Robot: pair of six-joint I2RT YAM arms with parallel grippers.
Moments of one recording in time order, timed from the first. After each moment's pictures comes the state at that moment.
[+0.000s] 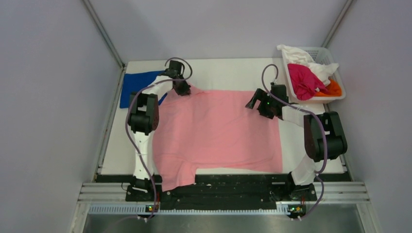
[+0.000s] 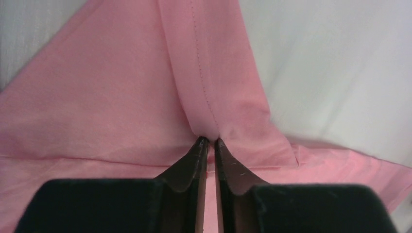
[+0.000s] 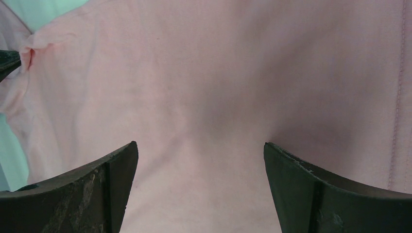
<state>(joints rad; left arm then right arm) -0.21 2.27 1.80 -0.49 0.08 -0.75 0.16 1.70 0.90 0.02 -0.23 0.60</state>
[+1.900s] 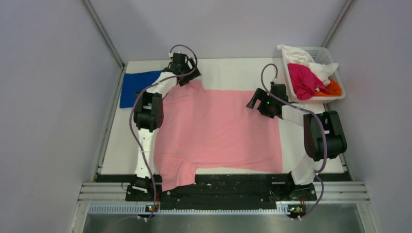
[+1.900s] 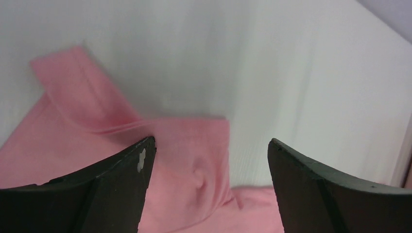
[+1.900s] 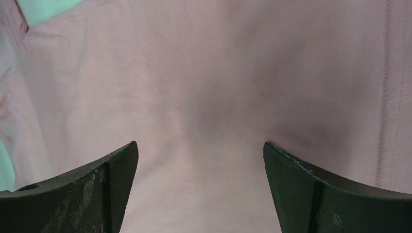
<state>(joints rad) -0.23 2.35 1.94 -0.32 0.08 -0.68 0.16 1.71 0.91 0.01 -0.20 0.57</state>
